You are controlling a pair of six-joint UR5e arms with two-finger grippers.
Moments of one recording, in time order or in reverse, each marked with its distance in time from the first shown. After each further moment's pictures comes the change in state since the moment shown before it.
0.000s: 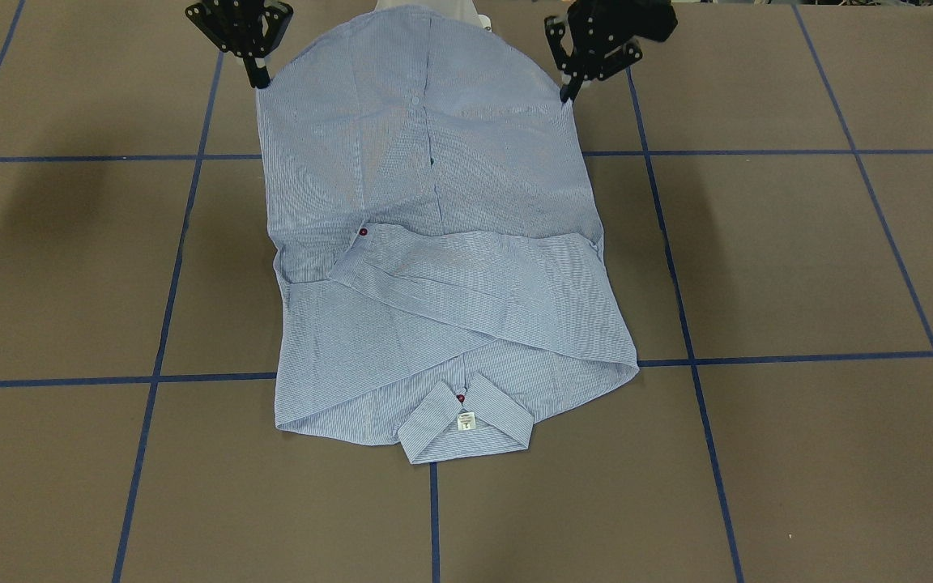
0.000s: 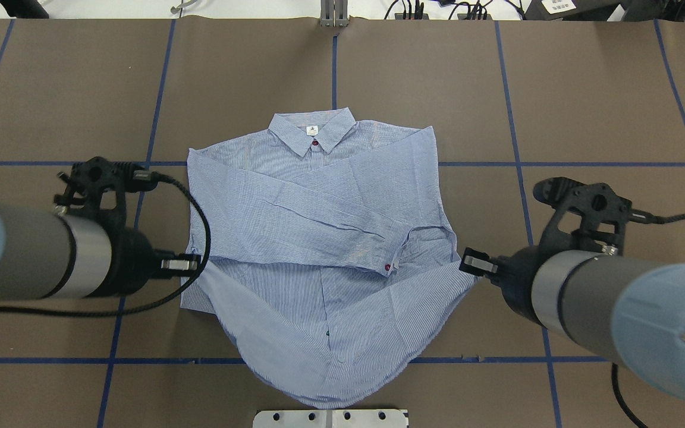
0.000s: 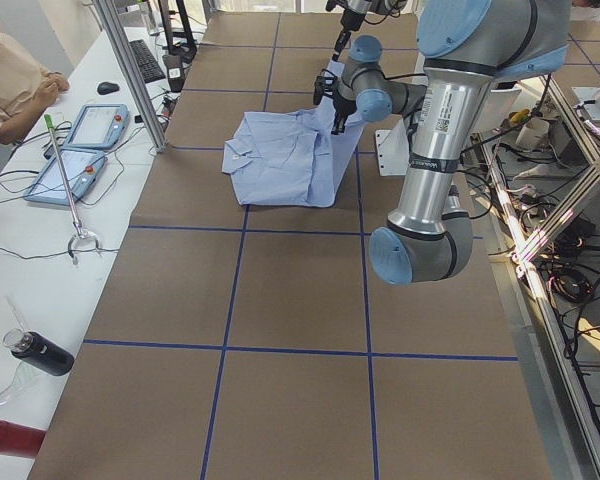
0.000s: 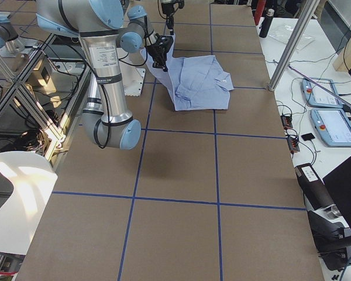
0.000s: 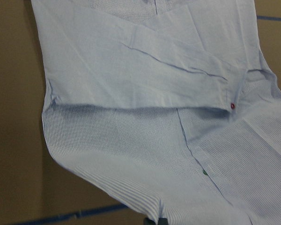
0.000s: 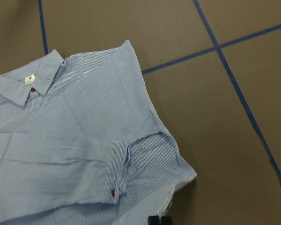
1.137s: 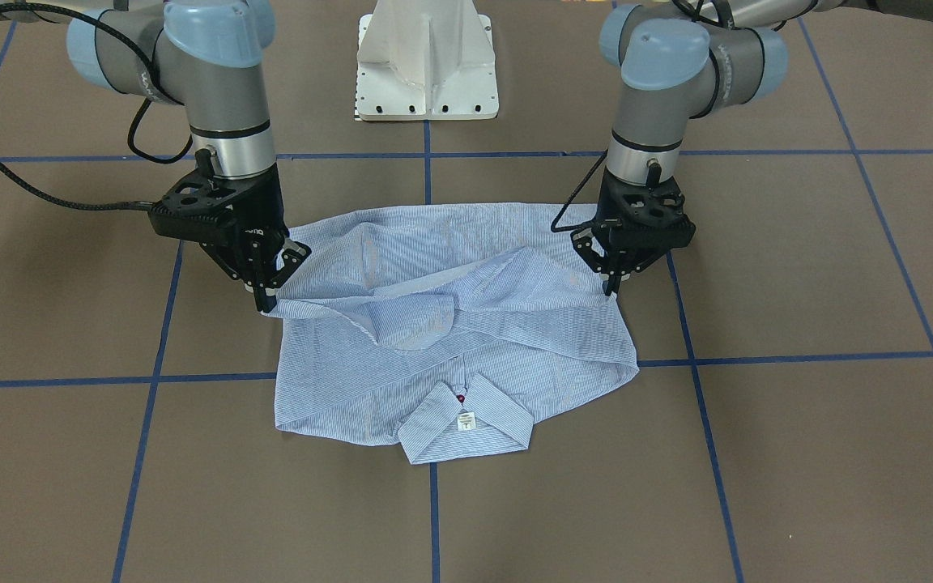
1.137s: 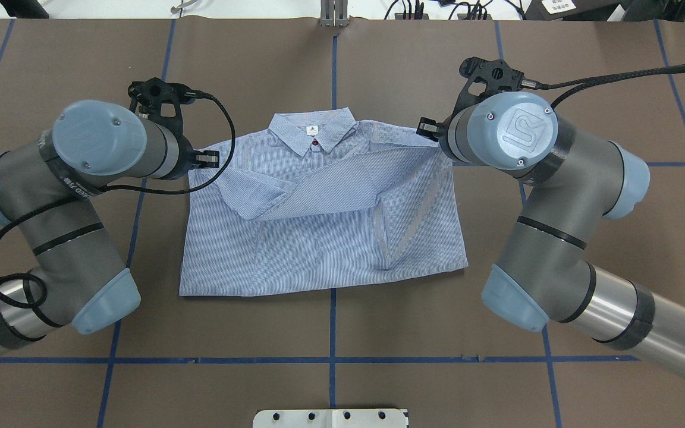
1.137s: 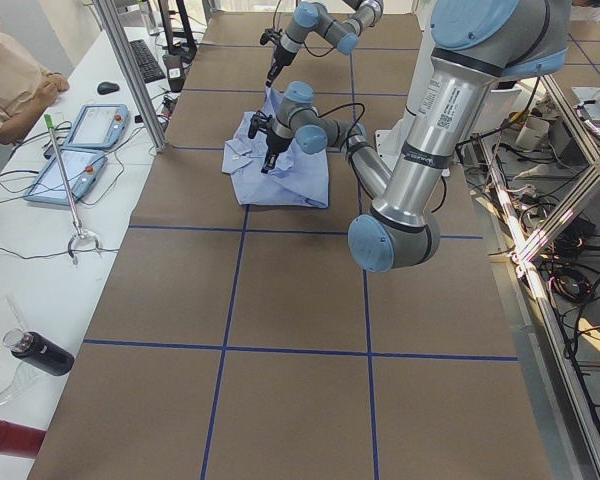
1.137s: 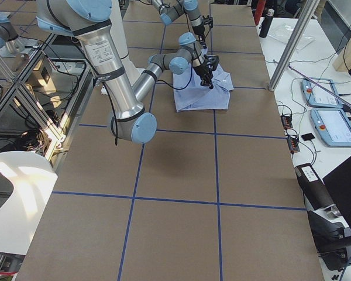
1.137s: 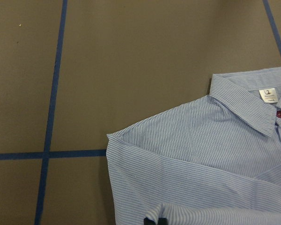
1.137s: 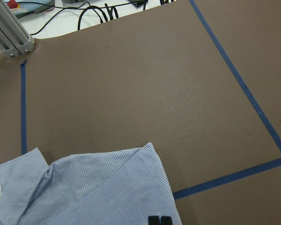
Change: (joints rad) left arm -0.150 -0.127 0.510 -0.259 0.122 0.099; right arm 0.313 0.148 -0.632 0.486 0.097 -0.210
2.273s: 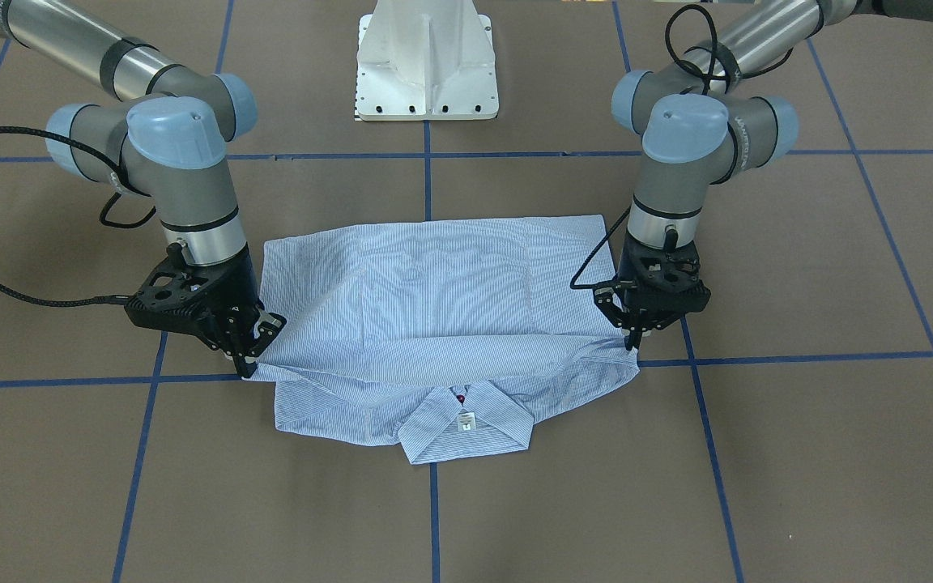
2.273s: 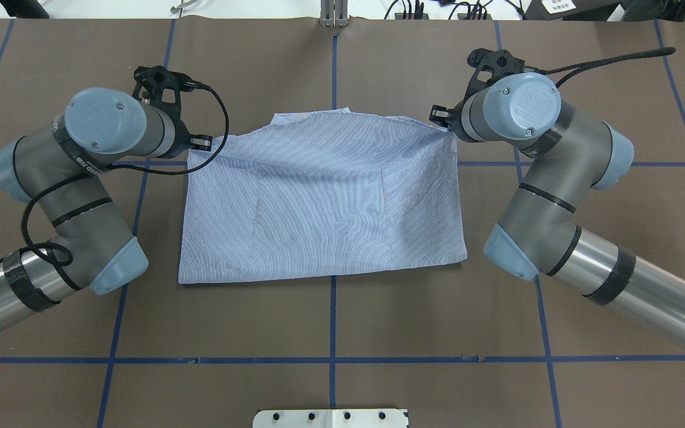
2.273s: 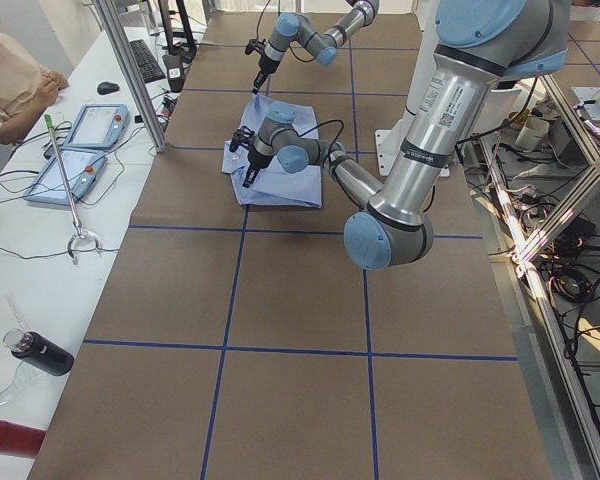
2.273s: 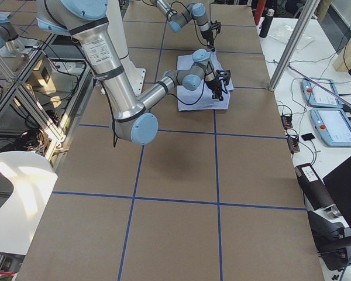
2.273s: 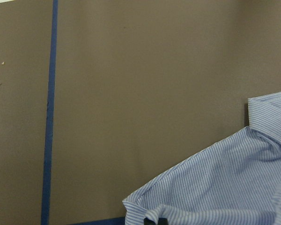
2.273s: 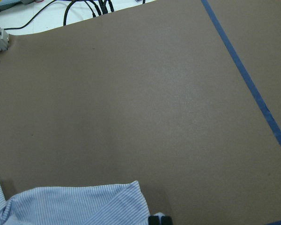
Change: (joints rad) left arm -0.060 -0.021 0.201 -0.192 0.000 0.151; right arm 0.074 0.002 -0.236 0.252 0.086 -0.082
